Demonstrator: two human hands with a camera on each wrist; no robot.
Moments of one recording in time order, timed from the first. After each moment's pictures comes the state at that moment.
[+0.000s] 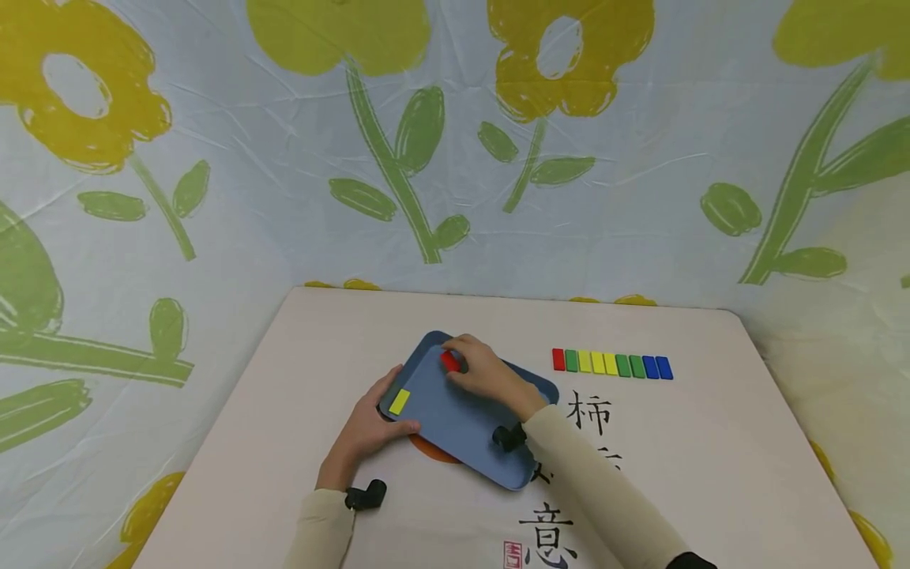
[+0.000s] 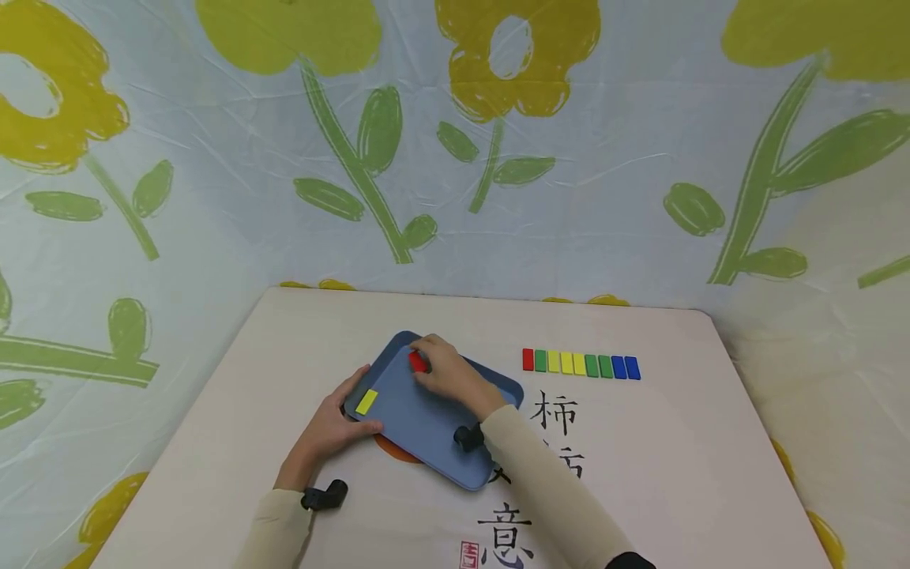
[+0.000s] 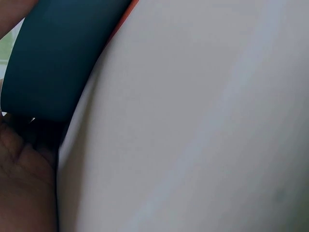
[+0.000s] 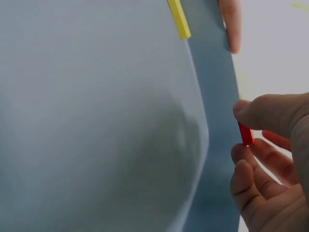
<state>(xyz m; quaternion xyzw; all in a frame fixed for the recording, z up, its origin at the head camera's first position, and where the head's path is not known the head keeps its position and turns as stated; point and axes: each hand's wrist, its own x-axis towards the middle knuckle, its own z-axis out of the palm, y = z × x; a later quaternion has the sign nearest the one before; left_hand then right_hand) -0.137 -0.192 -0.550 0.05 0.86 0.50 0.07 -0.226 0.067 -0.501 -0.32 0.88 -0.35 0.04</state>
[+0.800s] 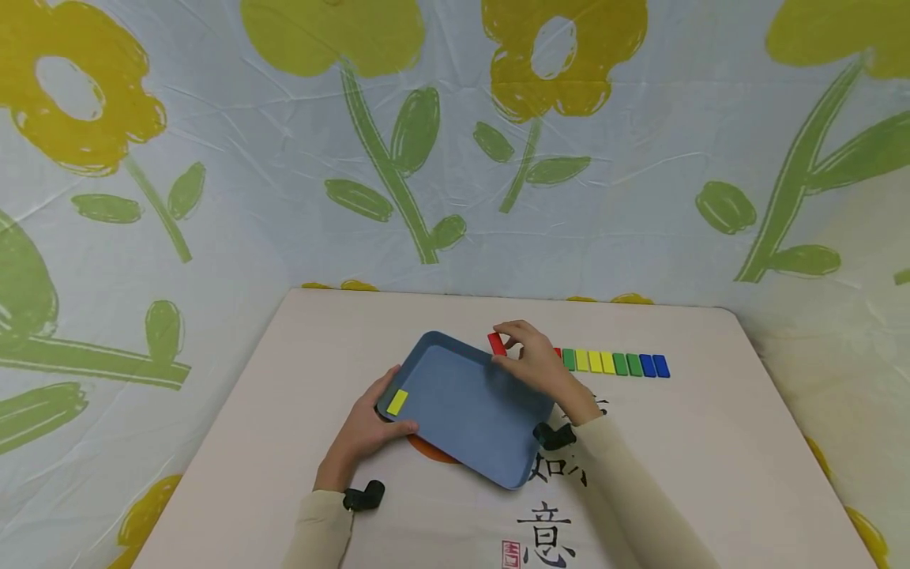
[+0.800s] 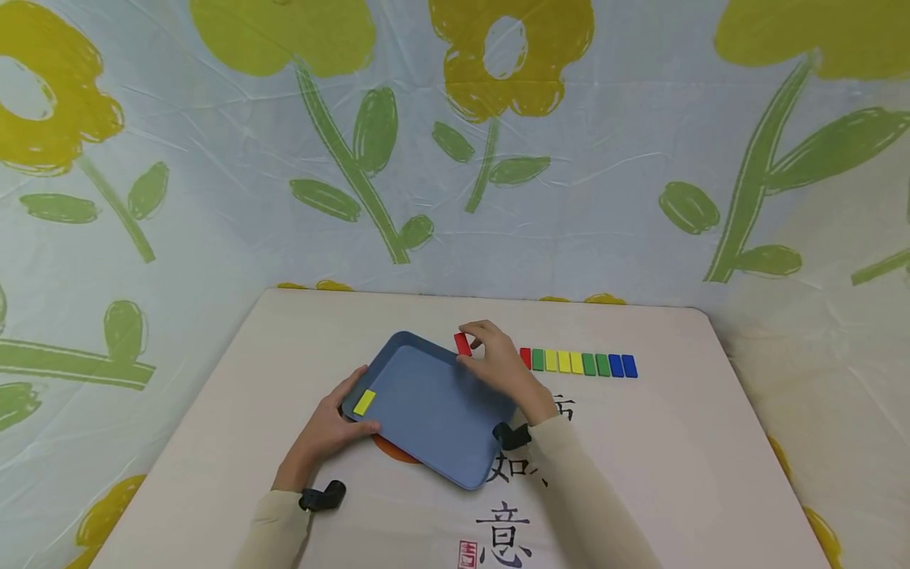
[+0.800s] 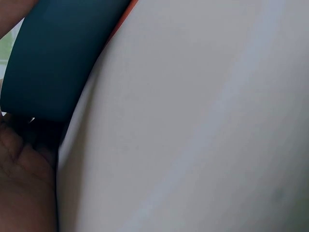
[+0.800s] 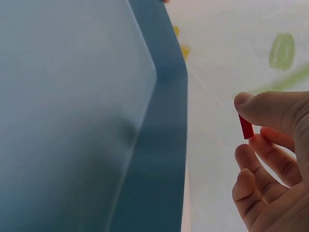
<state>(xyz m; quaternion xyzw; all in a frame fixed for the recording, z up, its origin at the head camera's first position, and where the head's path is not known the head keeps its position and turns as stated) -0.136 -0.192 -0.552 0.05 0.86 0.50 0.07 -0.216 0.145 -0.479 -0.23 0.89 -0.40 -0.05</state>
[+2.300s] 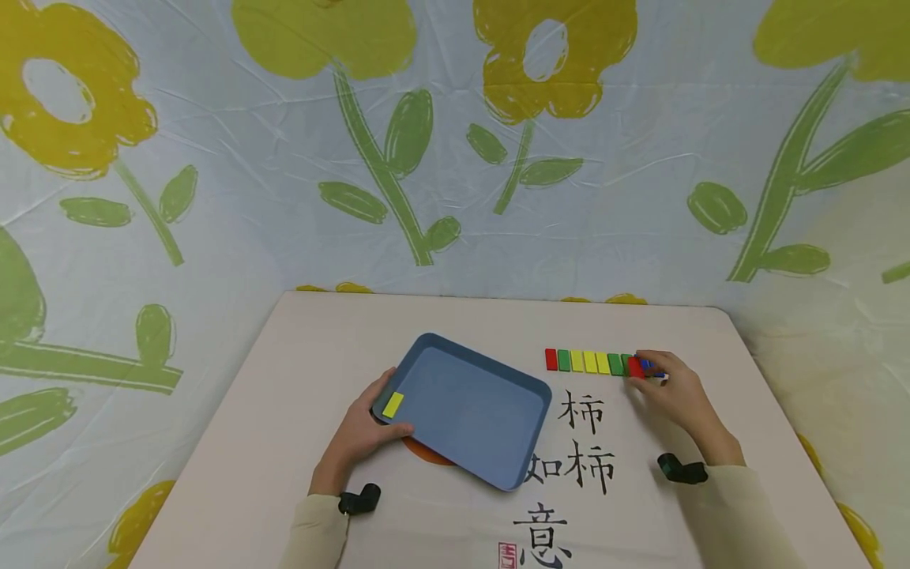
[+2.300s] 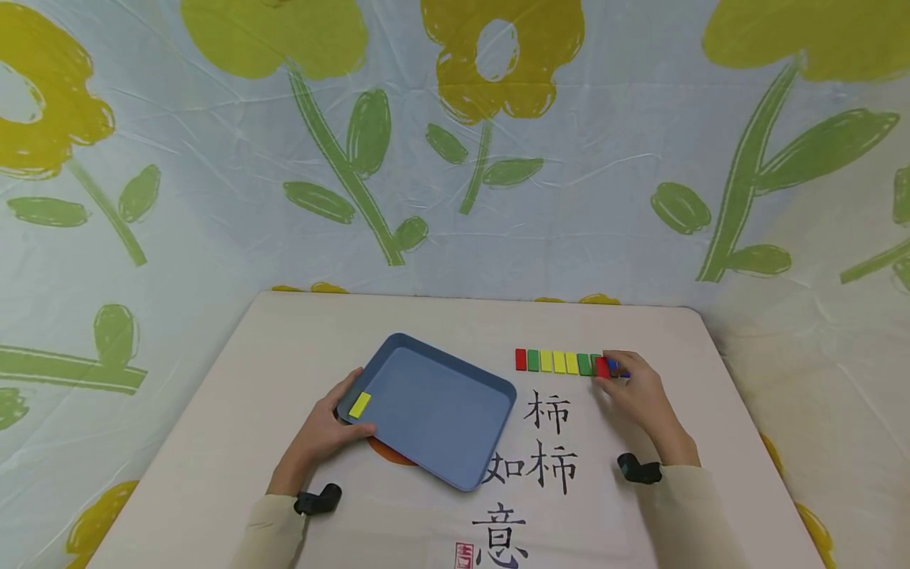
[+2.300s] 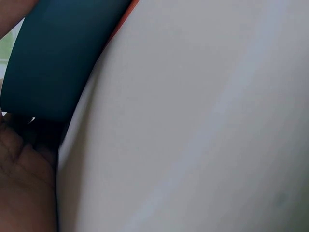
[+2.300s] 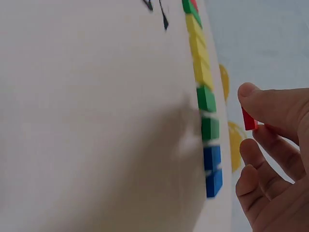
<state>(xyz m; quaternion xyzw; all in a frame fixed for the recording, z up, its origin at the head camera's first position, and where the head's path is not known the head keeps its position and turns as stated) -0.136 -0.191 -0.552 0.04 0.86 0.51 0.07 -0.171 0.355 -0.514 -0.08 0.94 -0.31 -0.11</state>
